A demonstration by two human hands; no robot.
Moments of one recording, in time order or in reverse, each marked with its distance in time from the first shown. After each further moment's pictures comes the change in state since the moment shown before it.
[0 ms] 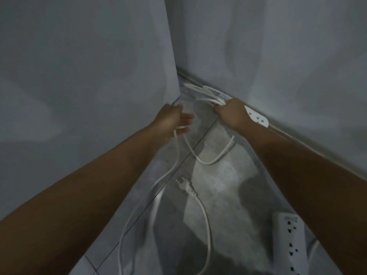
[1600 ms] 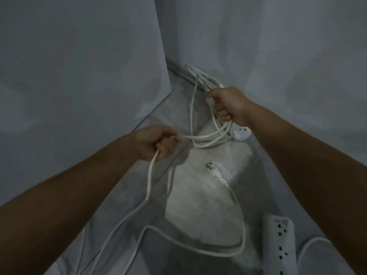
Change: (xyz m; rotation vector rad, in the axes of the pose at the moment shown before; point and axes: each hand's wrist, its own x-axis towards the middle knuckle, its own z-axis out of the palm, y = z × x) left_hand 0.012 -0.030 -0.027 -0.260 -0.510 -0.698; right_hand 0.005 -0.010 -0.027 0.562 -0.295 0.146
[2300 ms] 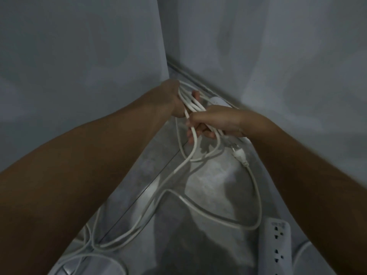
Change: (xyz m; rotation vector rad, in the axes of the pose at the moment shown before) left_hand 0.020 0.074 0.060 -0.444 0.333 0.386; right_hand -0.034 0.001 0.026 -0.328 -0.451 -0.001
